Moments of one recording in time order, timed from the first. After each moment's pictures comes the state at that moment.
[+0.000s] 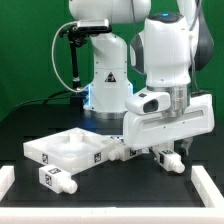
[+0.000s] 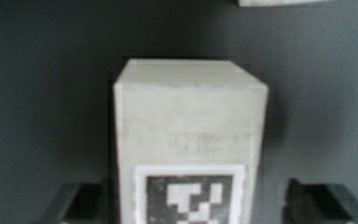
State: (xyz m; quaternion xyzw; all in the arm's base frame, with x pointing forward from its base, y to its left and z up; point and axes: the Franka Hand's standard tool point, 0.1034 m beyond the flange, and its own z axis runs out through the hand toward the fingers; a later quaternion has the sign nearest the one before) arm 0.450 0.115 0.011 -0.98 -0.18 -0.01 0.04
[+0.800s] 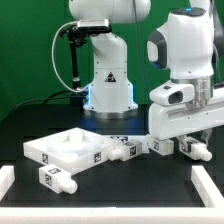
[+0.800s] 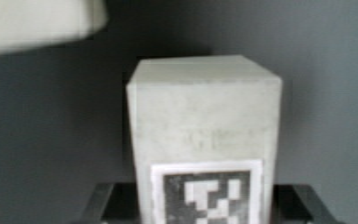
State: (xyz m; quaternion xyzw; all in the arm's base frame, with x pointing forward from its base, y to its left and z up) arm 0.412 0.175 0.017 -0.98 -0.16 -0.01 0.06
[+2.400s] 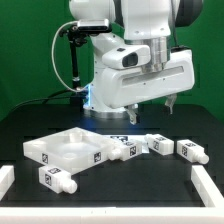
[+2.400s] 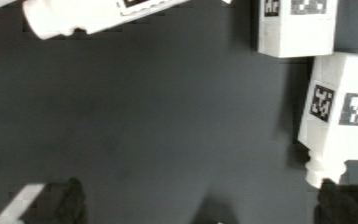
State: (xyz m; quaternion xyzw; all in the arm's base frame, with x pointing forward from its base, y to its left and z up) arm 0.446 0.070 0.101 -0.97 -0.22 0.02 0.05
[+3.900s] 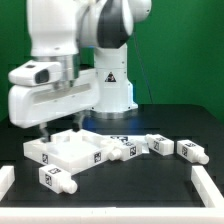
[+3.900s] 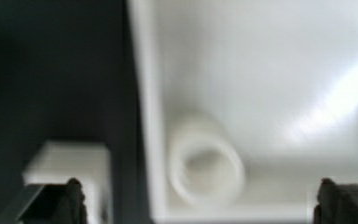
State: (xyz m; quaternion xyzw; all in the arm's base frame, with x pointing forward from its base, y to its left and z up) arm 0.446 -0.139 0.062 -0.91 -0.40 0.00 0.01
